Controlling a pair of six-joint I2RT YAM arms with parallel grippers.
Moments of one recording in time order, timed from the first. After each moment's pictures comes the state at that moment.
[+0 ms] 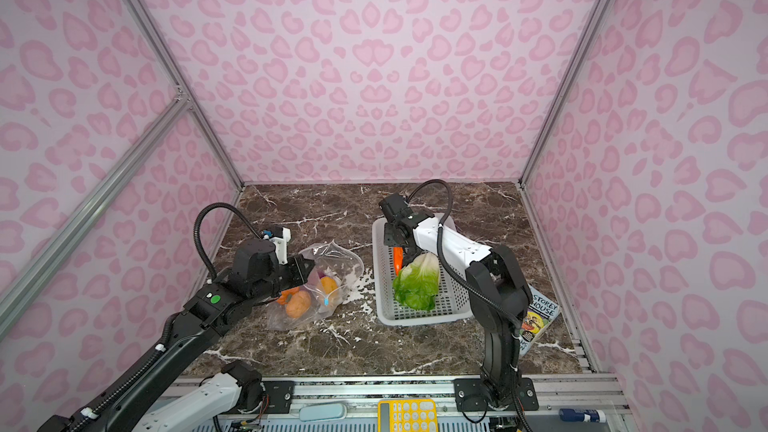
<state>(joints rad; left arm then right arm) -0.50 0.89 0.83 -0.56 0.06 -0.71 0.60 1.86 1.50 -0.66 0.20 0.57</state>
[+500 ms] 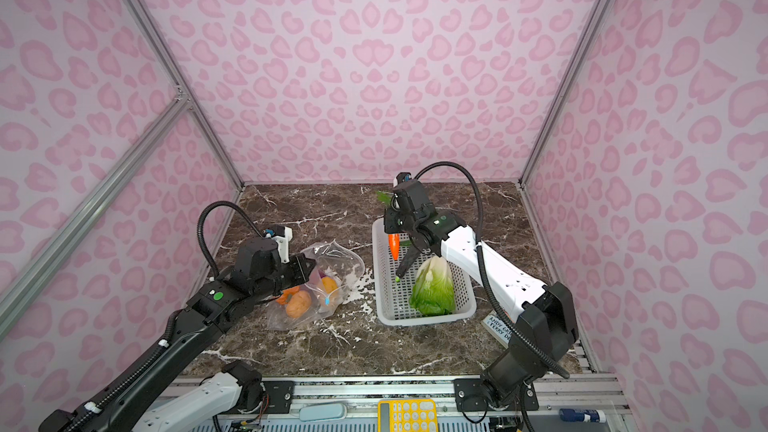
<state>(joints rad) -0.50 0.92 0.84 -0.56 0.06 -0.71 0.64 1.56 1.42 -0.49 0.04 0.44</state>
